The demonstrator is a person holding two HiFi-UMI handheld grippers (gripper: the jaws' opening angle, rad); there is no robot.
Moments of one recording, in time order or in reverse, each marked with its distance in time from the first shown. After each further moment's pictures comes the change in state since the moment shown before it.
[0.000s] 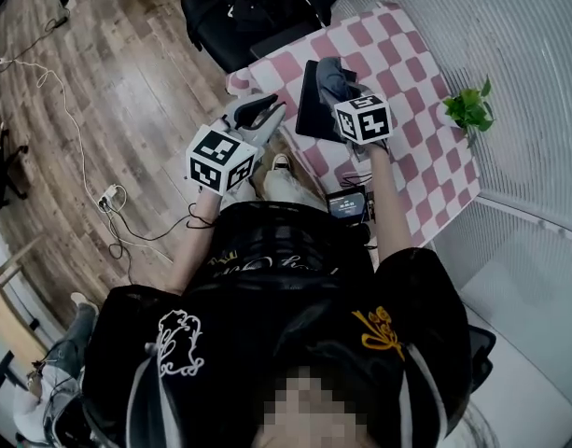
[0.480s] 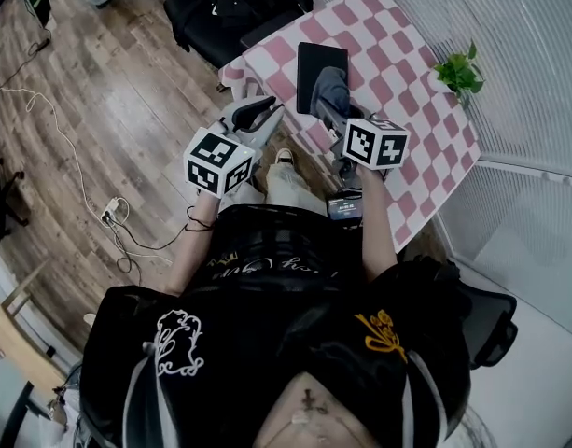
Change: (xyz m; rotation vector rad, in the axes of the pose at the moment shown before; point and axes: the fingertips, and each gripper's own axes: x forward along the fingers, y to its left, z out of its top) left arm -0.049 -0.030 -0.018 0.019 0.008 -0.120; right arm -0.089 0.090 -0.007 0.456 -0.210 -0.010
